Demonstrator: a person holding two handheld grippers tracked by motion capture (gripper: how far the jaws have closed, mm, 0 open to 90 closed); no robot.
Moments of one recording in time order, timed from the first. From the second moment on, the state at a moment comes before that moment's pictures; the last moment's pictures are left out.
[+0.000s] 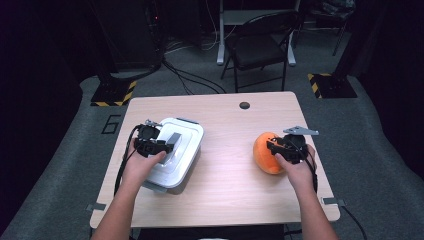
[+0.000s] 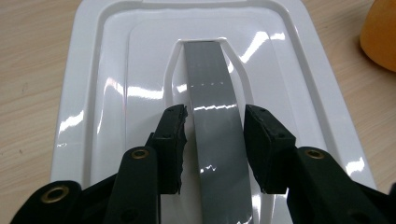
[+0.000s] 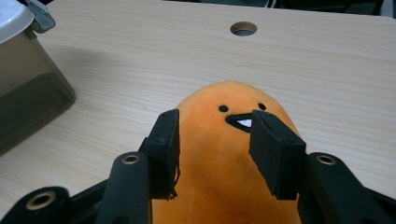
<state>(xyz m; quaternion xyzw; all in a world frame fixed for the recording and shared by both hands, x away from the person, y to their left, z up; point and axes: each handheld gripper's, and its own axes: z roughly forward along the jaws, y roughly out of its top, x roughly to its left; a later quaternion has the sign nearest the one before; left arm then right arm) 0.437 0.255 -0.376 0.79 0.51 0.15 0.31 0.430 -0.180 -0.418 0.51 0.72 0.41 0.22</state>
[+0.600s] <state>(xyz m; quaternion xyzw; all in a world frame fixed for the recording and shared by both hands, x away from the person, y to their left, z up) 0.437 0.252 -0.375 0.79 0.51 0.15 0.30 0.431 -0.181 -0.421 0.52 0.72 0.41 0.21</state>
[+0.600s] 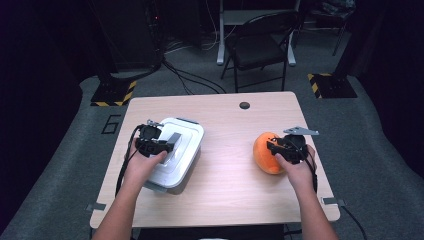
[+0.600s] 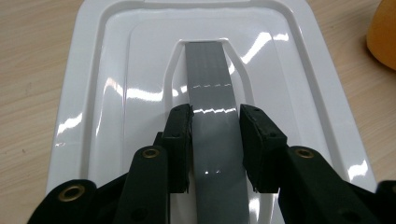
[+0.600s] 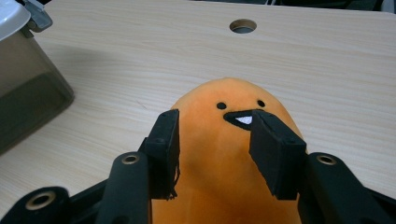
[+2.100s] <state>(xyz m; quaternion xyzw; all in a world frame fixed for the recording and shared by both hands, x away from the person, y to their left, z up) 0.431 0.264 -0.355 0.77 0.53 0.16 0.32 0.432 -0.181 -0.424 0.52 0.72 0.41 0.21</state>
